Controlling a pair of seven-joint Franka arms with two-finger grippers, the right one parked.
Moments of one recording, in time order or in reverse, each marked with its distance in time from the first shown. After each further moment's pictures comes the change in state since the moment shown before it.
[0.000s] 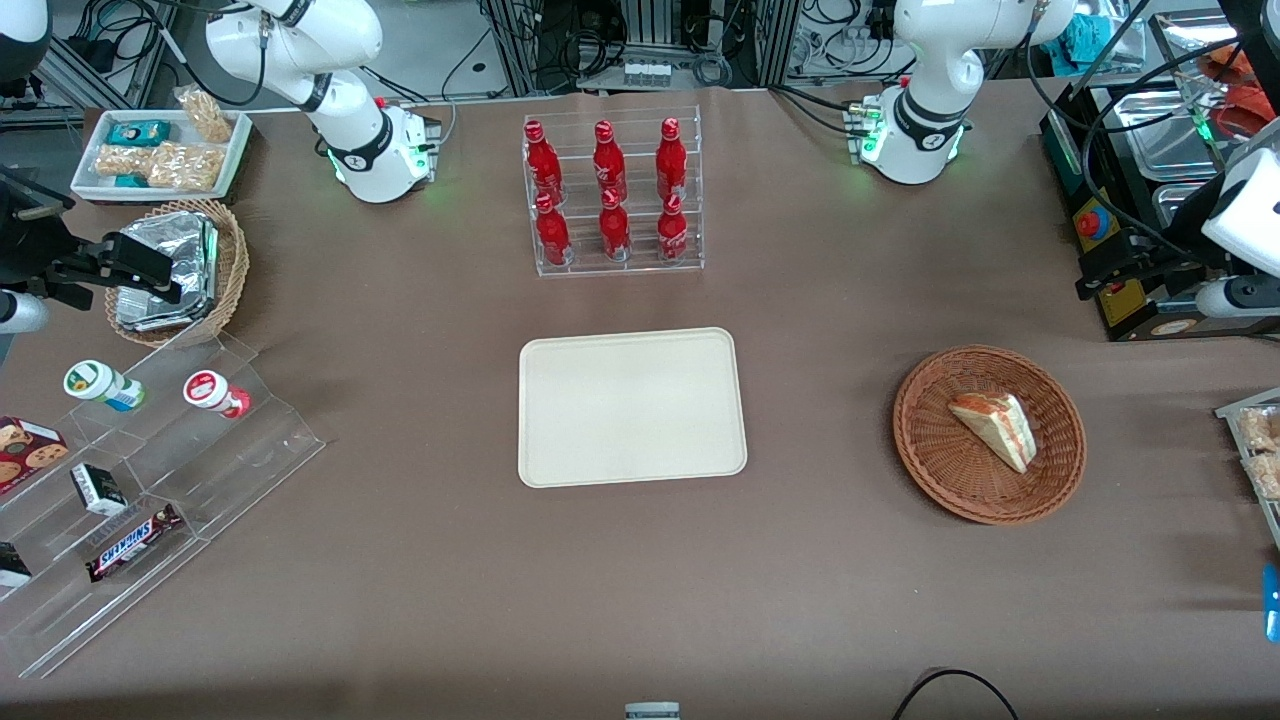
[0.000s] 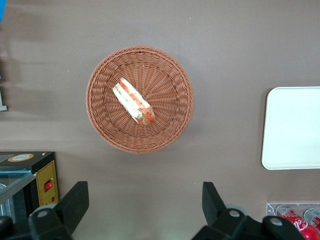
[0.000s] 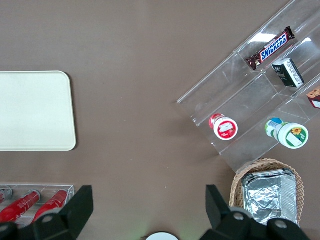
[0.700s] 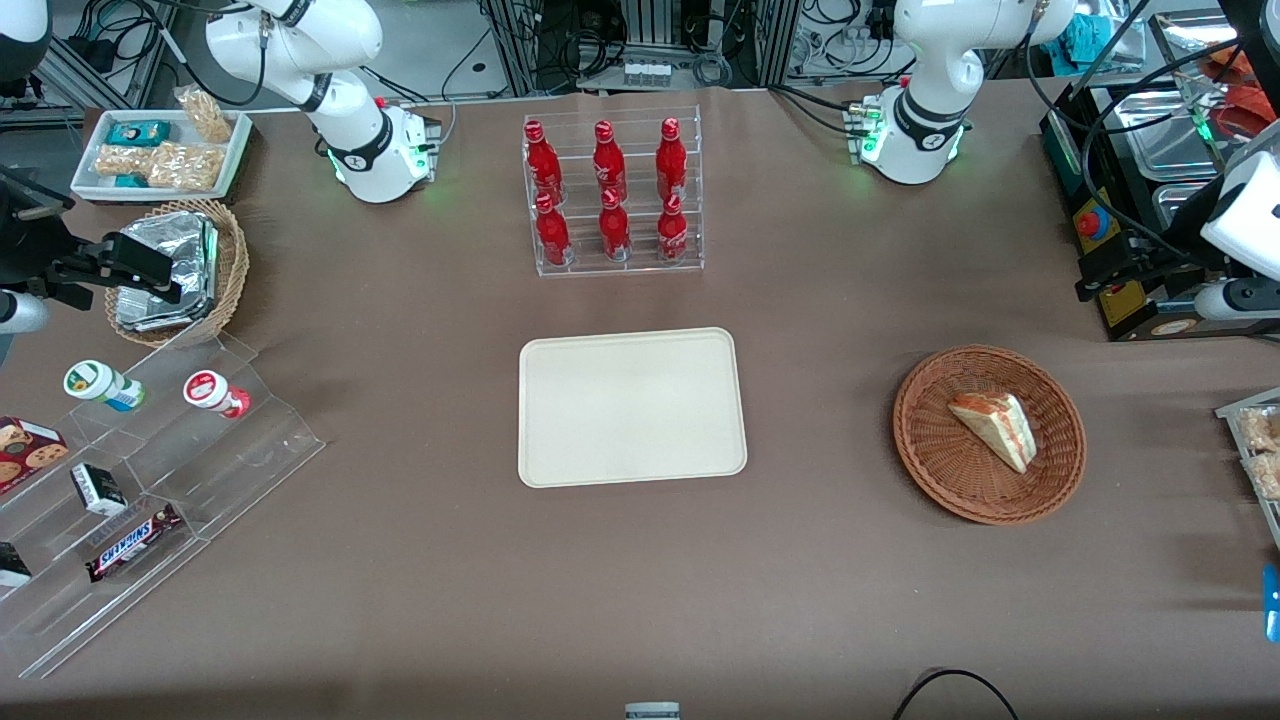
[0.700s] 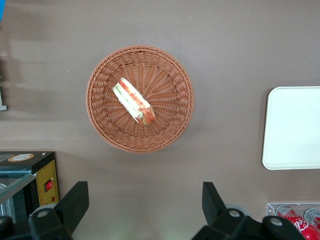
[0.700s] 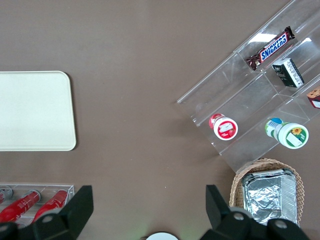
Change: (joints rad) arm 0.000 0.004 0.000 0.000 0.001 -0.001 0.000
